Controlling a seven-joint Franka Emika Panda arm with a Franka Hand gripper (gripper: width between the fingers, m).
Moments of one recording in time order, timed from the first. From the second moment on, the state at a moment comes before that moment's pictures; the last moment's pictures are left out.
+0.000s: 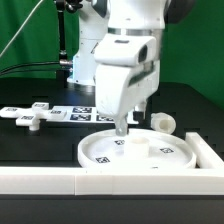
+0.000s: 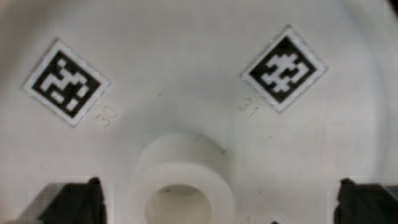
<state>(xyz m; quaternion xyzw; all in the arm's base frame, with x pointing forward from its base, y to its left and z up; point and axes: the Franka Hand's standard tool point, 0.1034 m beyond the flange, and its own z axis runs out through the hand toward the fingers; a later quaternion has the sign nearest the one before) 0.533 0.030 0.057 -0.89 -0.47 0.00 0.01</state>
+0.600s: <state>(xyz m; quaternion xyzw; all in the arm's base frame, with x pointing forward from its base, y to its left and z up) 0.513 0.067 0.064 -0.94 -0.34 0.01 0.00</state>
